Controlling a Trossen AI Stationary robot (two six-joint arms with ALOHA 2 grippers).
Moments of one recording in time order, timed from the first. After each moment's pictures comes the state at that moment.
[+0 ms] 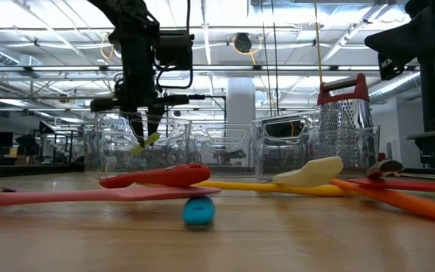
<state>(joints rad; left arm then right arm) 0.29 1.70 1.17 -0.86 -0.18 -1.82 0.21 0.02 0.15 -0.11 0.18 0.11</state>
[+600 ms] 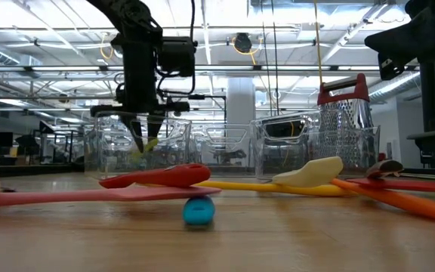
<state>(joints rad) 0.27 1.74 1.17 -0.86 -0.21 -1.82 0.21 0.02 0.15 -0.11 0.18 0.11</state>
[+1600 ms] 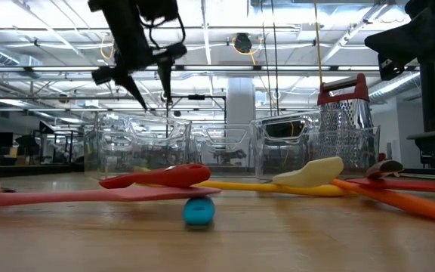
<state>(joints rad) 0.24 1.45 1.17 -0.78 -0.21 -1.64 0.21 0.02 0.16 -0.11 0.18 0.11</state>
